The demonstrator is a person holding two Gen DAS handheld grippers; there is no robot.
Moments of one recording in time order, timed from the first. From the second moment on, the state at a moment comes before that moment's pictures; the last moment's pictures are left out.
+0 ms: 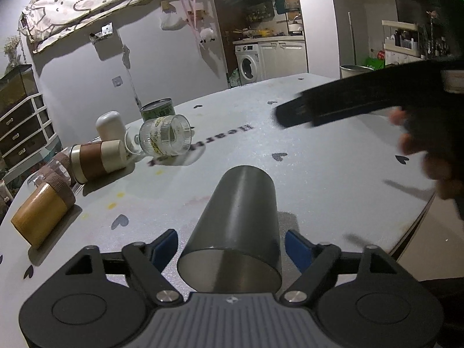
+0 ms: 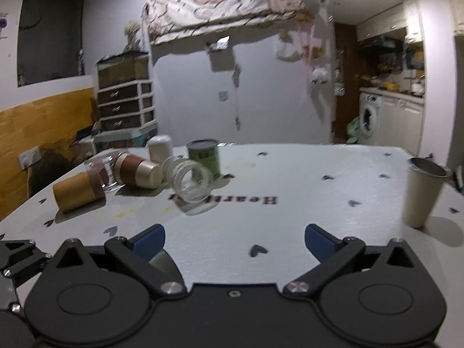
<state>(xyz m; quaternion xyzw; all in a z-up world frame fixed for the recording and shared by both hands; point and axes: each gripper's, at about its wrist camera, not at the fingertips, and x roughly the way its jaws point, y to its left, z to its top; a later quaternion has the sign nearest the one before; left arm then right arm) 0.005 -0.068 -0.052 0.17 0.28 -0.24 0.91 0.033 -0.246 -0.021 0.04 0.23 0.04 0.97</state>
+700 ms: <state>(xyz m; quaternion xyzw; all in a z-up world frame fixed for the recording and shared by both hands) 0.007 -0.035 -0.068 0.12 0.31 -0.21 0.92 0.116 -0.219 -0.067 0.01 0.34 0.06 0.94</state>
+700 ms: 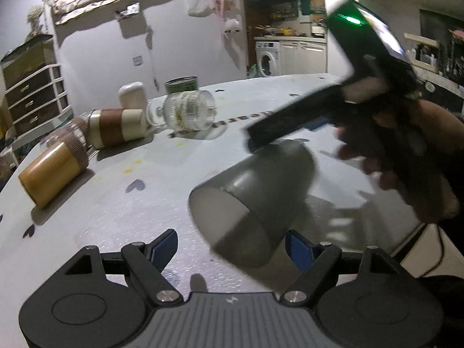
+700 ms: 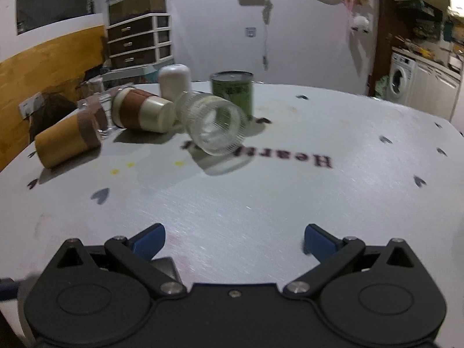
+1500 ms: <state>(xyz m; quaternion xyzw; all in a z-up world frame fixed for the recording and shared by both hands) 0.030 -0.007 -0.063 0.04 0.30 -0.18 0.93 0.024 -0.246 -0.080 0.09 0.35 0.07 0.93</state>
